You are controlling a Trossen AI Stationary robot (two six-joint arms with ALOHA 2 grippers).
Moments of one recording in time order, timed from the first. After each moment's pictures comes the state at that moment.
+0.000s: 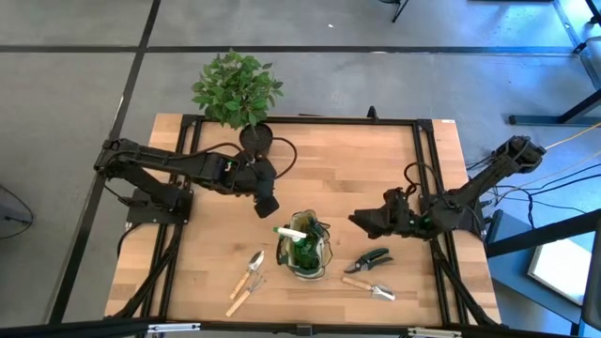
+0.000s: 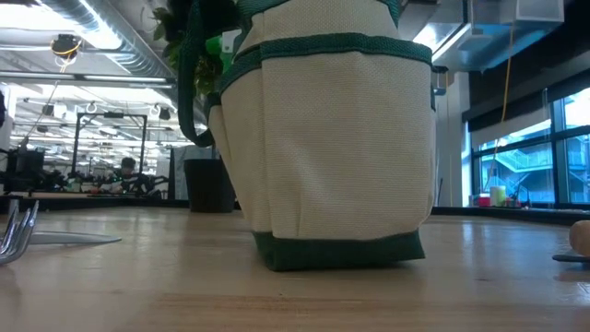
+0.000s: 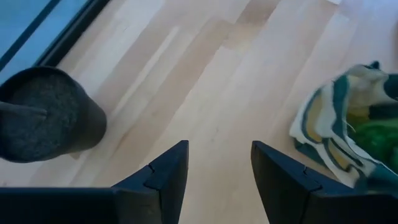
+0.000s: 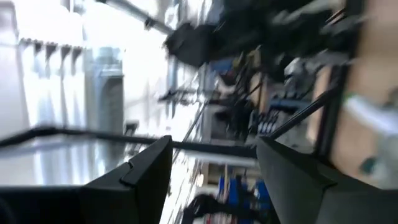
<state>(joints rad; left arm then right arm) -0.11 1.43 1.34 -0.98 -0.42 -0.58 0.67 1.12 0.61 0.74 0.71 1.42</state>
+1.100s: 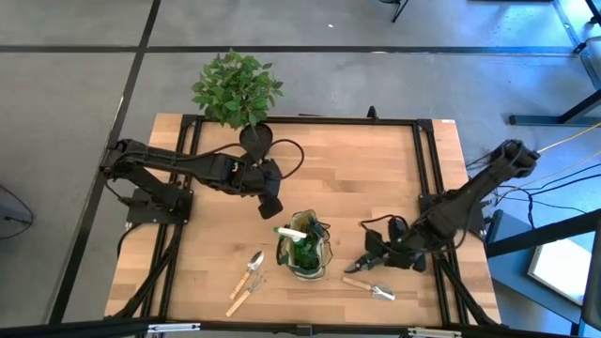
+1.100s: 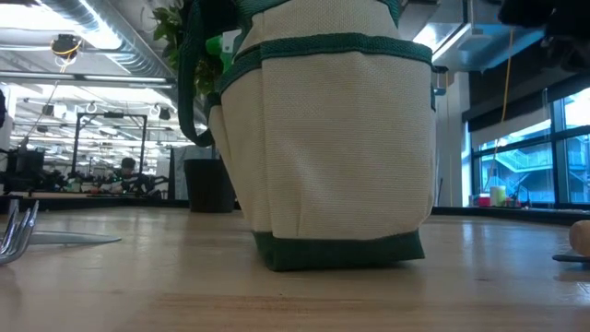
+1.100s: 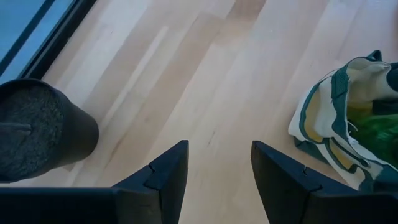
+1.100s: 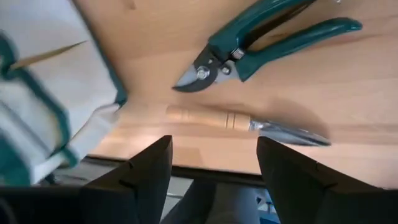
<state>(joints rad) -0.10 1.47 1.34 -0.94 -0.39 -0.51 0.70 1.28 0.85 -0.64 0.06 2.49</state>
